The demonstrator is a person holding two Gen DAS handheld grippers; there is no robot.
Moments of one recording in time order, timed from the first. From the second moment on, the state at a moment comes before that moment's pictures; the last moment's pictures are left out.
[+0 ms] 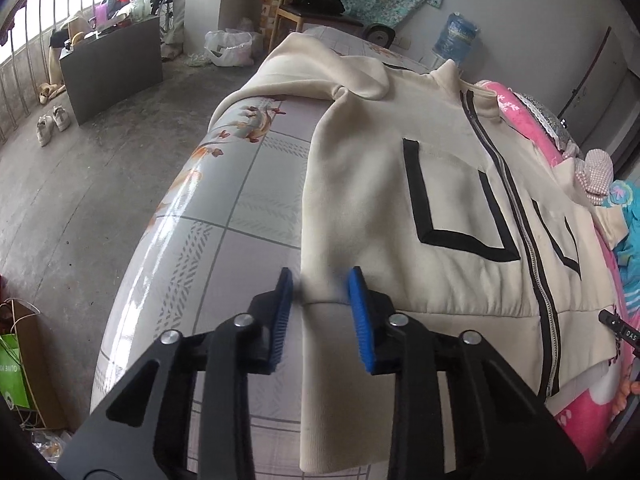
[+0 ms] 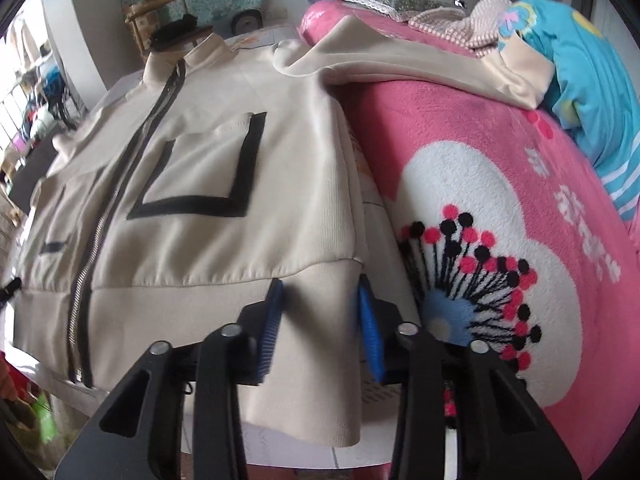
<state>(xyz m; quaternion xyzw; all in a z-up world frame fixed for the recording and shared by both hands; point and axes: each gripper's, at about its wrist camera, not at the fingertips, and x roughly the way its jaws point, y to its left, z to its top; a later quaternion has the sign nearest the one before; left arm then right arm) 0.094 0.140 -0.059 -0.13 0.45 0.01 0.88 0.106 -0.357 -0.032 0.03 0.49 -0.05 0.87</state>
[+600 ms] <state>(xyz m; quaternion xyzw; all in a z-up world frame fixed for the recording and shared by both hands) 0.008 0.115 -0.021 -0.06 0.46 0.00 0.89 0.042 -0.365 0.018 0.02 0.47 -0.02 0.88</state>
